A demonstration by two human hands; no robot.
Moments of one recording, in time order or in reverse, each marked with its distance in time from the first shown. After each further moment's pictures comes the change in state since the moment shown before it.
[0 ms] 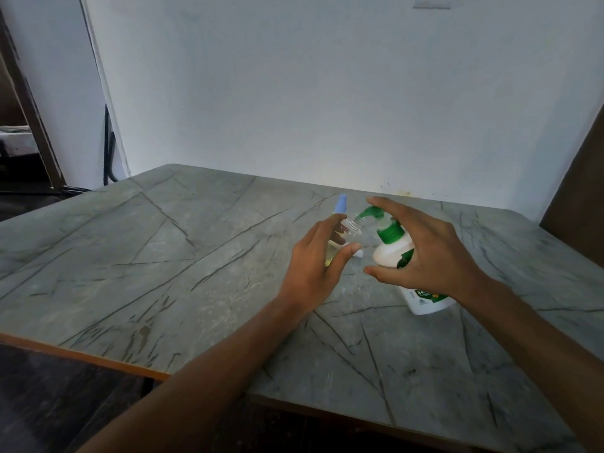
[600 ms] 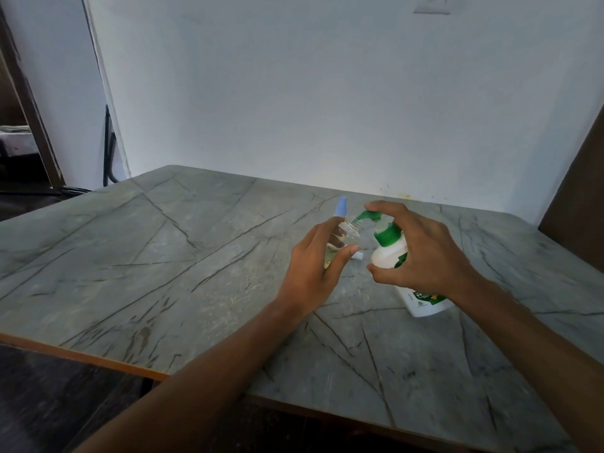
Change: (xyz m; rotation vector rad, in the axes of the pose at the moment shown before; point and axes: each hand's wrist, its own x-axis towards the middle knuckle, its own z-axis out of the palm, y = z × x) left_hand -0.001 -0.003 0.000 0.000 0.004 -0.001; right_hand 0.004 -0.002 0.003 0.038 -0.027 0.029
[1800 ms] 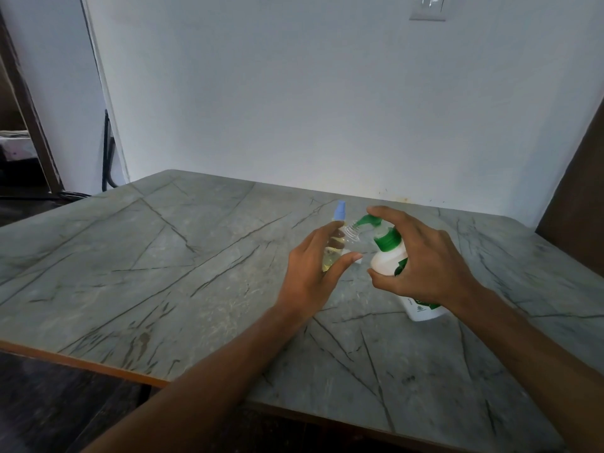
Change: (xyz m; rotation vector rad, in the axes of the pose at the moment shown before) left_hand 0.000 0.002 -0.001 -0.065 0.026 -0.014; right_hand -0.006 0.005 0.004 -0.088 0.031 -0.027
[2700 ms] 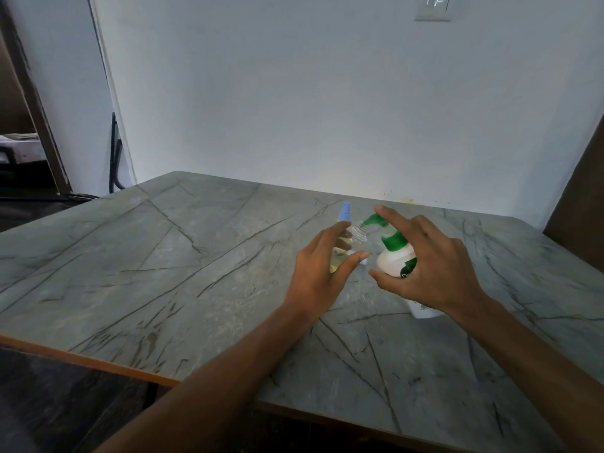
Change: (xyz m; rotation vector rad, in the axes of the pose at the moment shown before) left_hand 0.000 0.005 0.000 0.001 0.000 -0.019; right_hand -0.006 -0.005 0.003 -0.153 0.145 -0.021
